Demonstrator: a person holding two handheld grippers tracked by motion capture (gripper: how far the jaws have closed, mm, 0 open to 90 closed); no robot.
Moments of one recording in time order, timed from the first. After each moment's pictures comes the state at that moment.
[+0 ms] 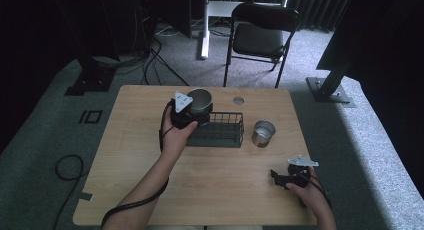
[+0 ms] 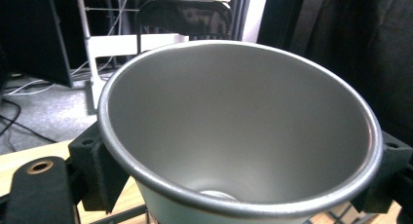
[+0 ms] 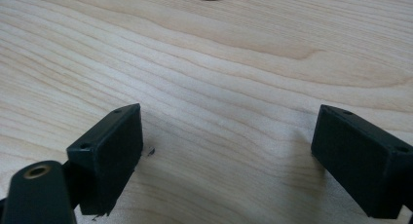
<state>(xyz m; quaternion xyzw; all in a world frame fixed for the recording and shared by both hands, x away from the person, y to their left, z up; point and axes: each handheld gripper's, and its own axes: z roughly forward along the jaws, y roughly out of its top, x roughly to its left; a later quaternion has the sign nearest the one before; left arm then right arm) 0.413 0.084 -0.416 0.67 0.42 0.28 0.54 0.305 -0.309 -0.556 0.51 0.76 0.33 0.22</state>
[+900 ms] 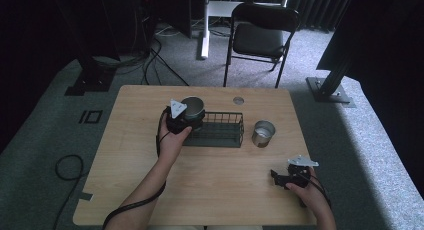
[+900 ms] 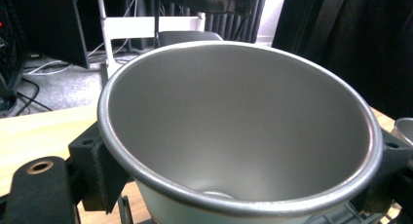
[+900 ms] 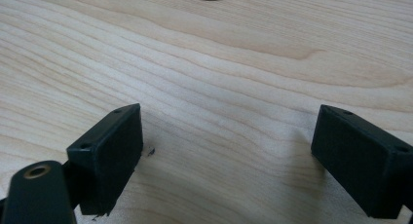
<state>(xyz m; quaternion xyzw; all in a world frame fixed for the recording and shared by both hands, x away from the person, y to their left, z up) 0.426 0.102 -0.463 0.67 0.45 0.28 0.52 0.305 -0.309 -0.556 0.51 0.76 0.33 0.22</state>
